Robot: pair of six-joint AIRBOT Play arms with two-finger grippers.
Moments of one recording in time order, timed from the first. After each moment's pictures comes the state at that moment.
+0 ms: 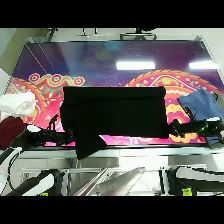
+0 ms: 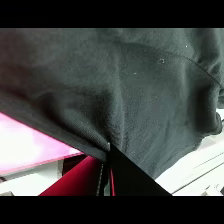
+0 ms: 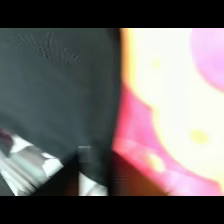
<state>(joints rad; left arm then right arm) 0.20 -1.21 0.39 0.83 -1.04 -1.17 -0.64 -1.45 0.61 -0.85 1.26 0.92</state>
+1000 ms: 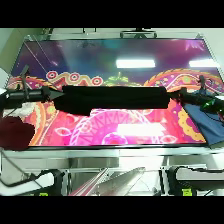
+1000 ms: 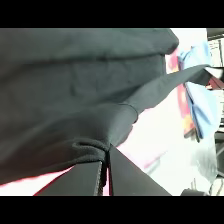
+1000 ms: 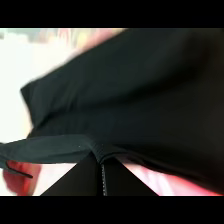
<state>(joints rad) 0.31 -1.42 1.15 0.50 -1.34 -0.97 -0.47 -1.52 0.99 -0.32 1.17 0.86</state>
